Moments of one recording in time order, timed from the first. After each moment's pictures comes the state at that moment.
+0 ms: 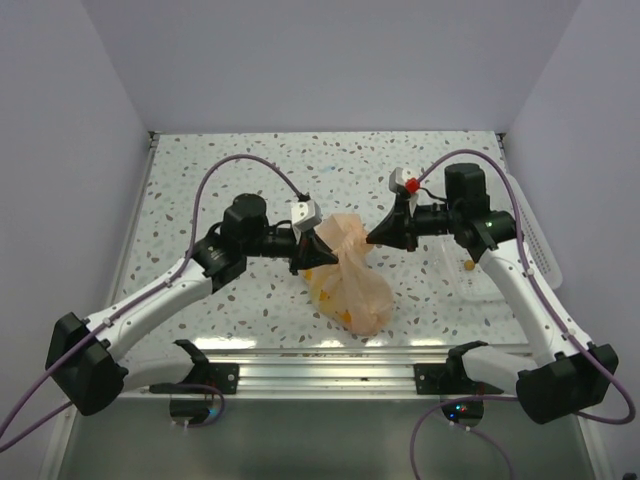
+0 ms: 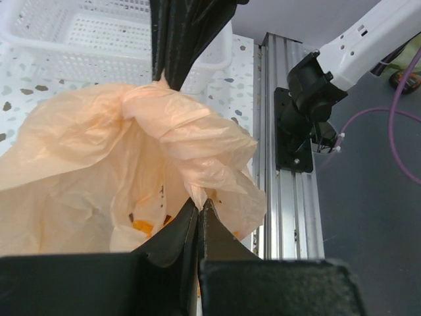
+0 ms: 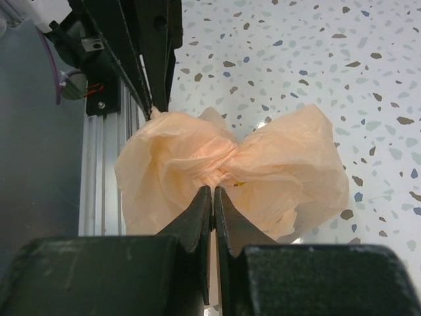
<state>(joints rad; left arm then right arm) -0.71 1.18 0.90 0.01 0.77 -0.02 0.28 1.16 1.14 -0.61 -1.05 -0.42</state>
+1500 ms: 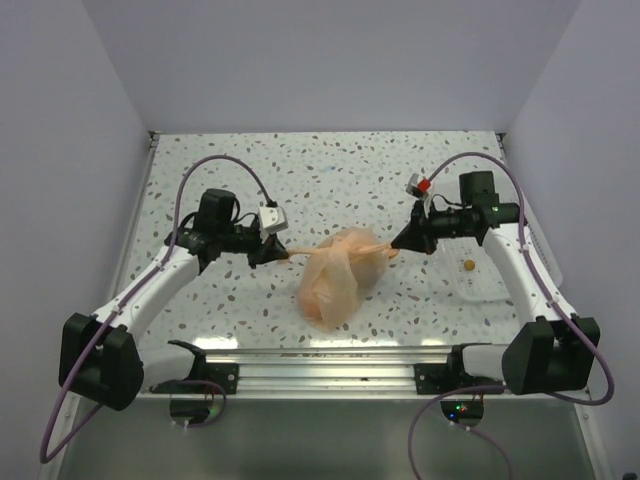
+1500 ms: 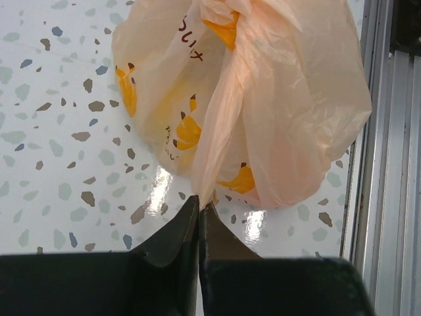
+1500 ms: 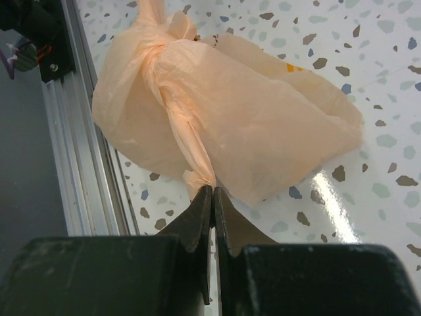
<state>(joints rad) -0.33 1.21 0.86 -0.40 0.84 0.54 0.06 1.28 1.10 -0.87 -1.02 -0.66</state>
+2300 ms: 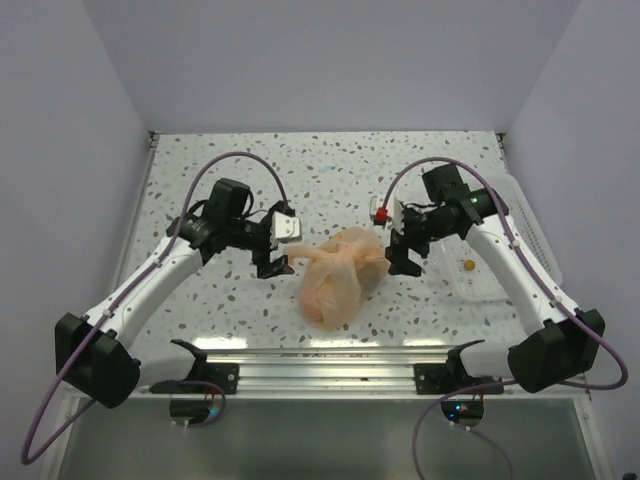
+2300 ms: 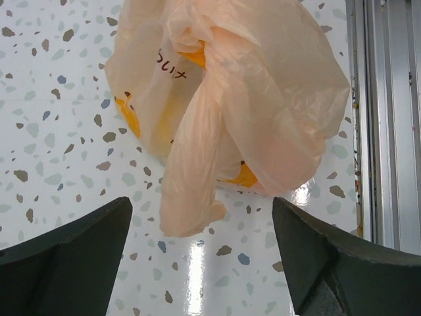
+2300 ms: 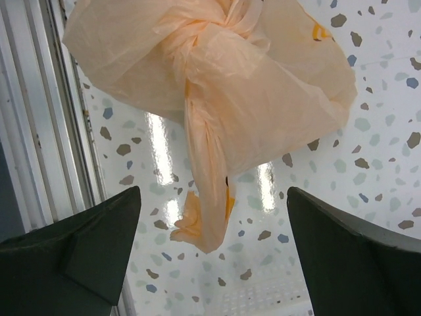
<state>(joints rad) -0.43 1.23 1.06 -0.67 0.77 0.80 0.32 1.31 1.30 -1.15 -0.63 -0.94</state>
